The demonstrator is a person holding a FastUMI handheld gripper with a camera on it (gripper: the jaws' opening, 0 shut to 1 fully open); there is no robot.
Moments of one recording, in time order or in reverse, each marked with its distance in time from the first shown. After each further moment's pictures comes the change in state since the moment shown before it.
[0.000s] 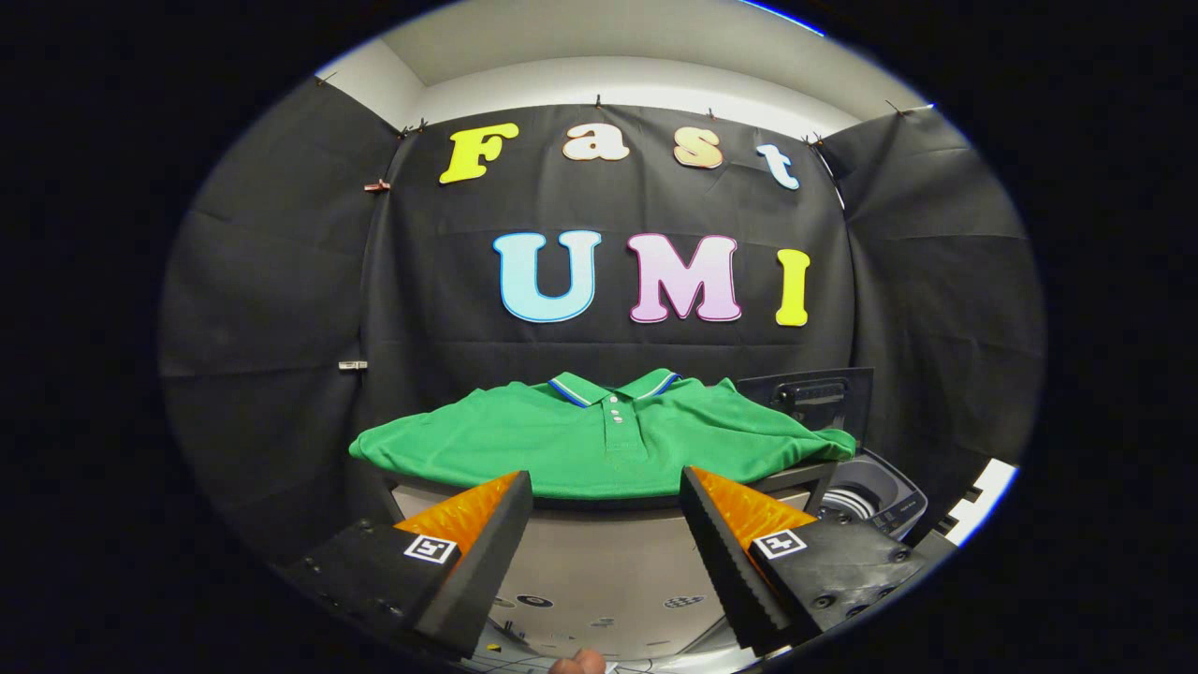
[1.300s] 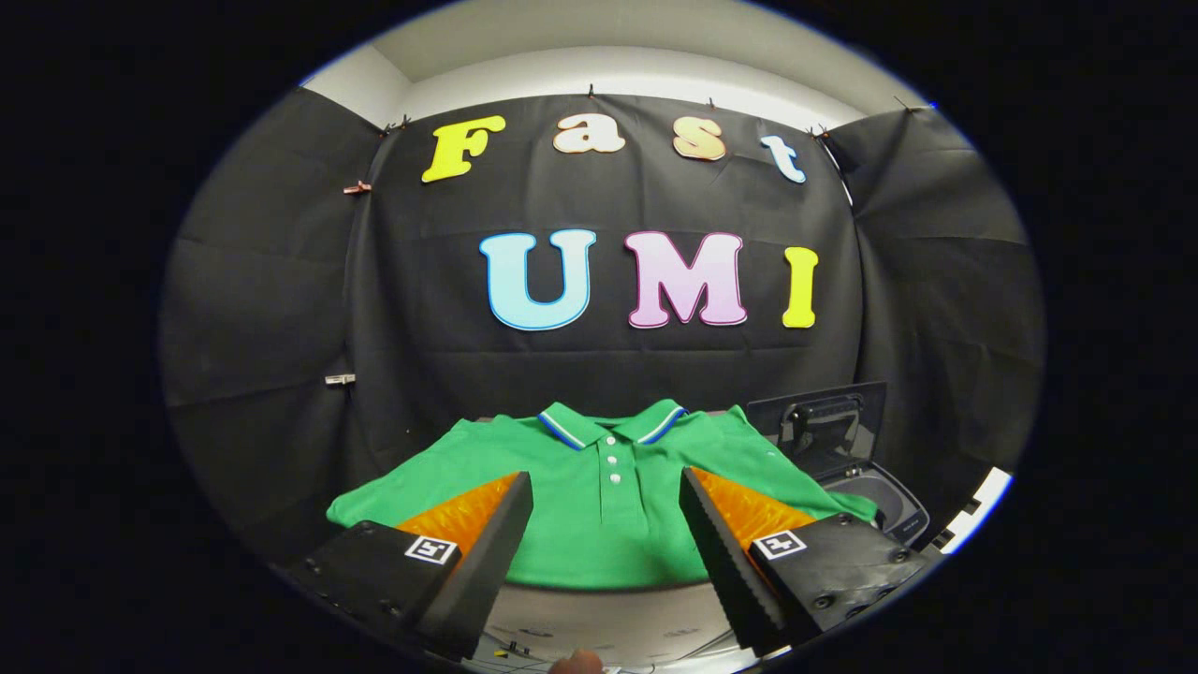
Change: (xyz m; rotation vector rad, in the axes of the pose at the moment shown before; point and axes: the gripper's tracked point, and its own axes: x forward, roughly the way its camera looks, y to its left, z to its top) arm 0.081 -0.003 0.050 -0.002 0.066 -0.016
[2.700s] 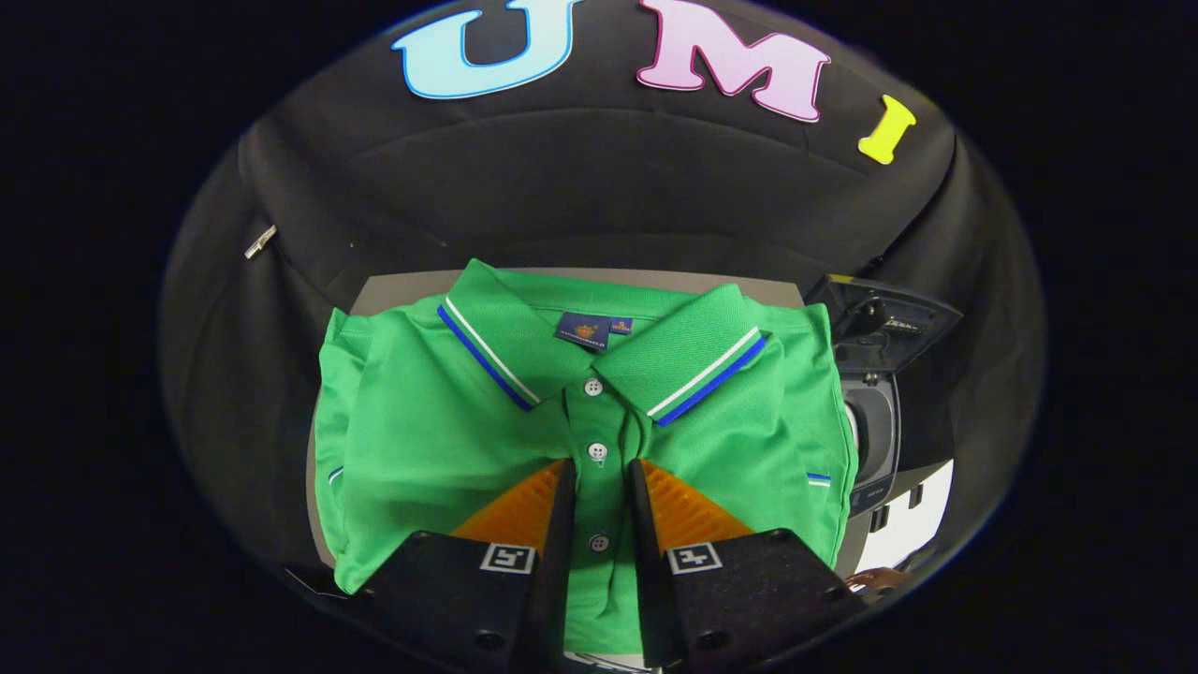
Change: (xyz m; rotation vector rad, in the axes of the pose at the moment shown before) arm 0.132 -0.031 -0.072 -0.050 0.936 -0.043
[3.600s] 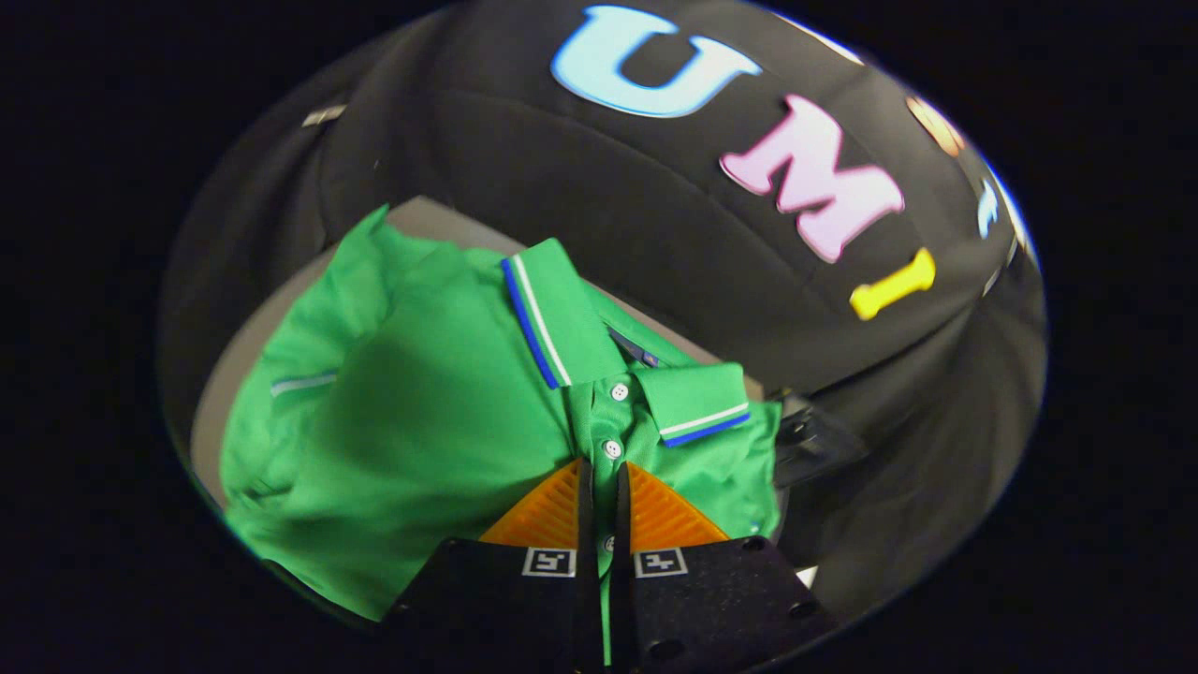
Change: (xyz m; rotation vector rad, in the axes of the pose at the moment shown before) arm -0.011 0.000 0.010 -0.600 -0.215 -0.363
